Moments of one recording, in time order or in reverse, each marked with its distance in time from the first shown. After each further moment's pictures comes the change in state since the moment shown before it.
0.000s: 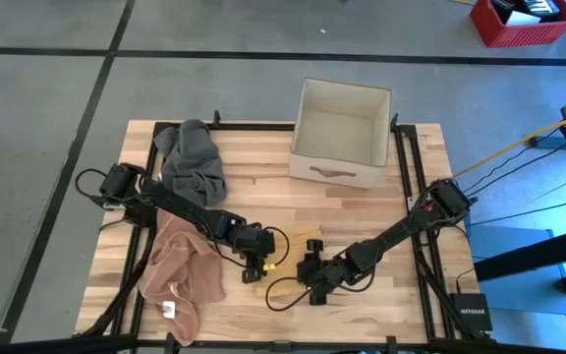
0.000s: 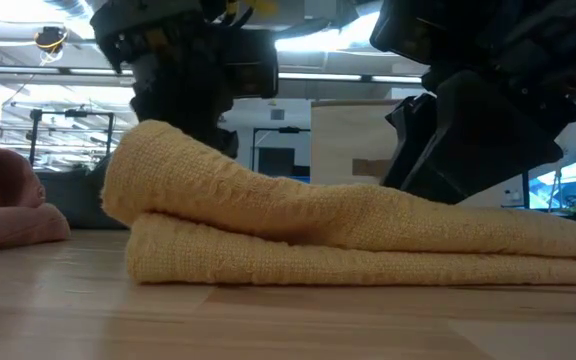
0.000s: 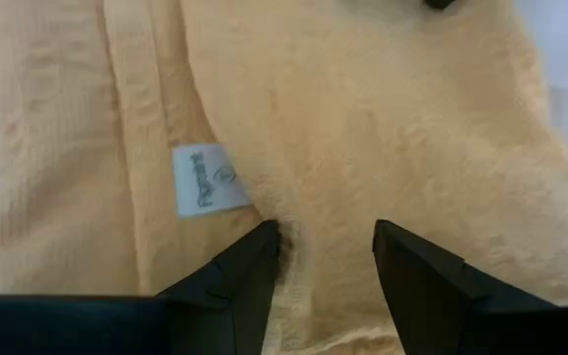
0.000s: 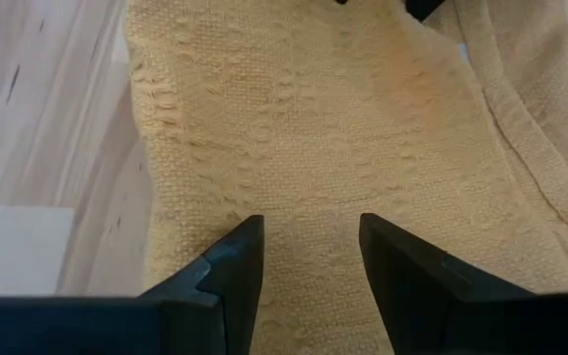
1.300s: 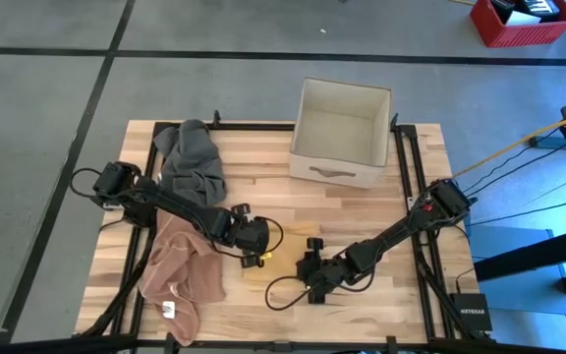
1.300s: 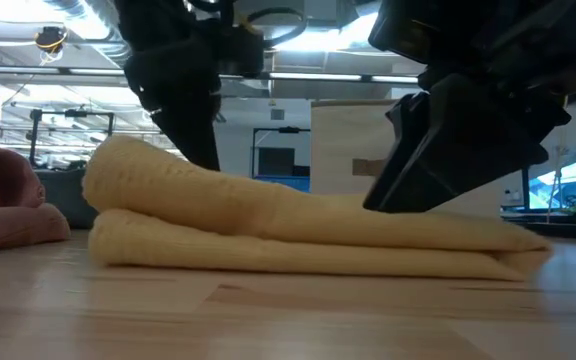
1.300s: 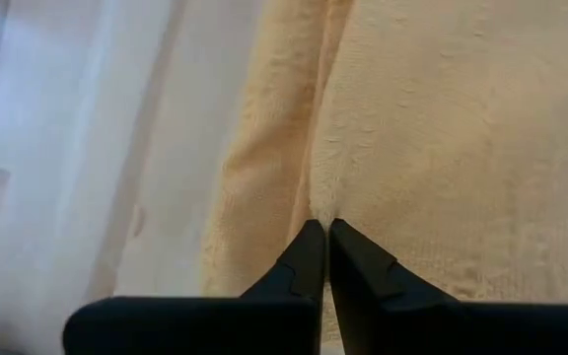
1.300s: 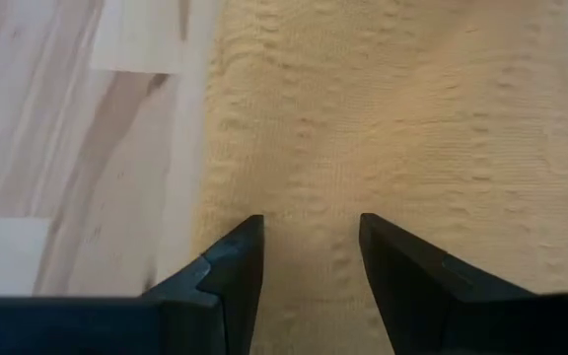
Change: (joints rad) left arm -0.018 -0.047 0.117 -0.398 -0.413 -0.053; right arm 0.000 -0.001 0.000 -0.002 0.040 0.000
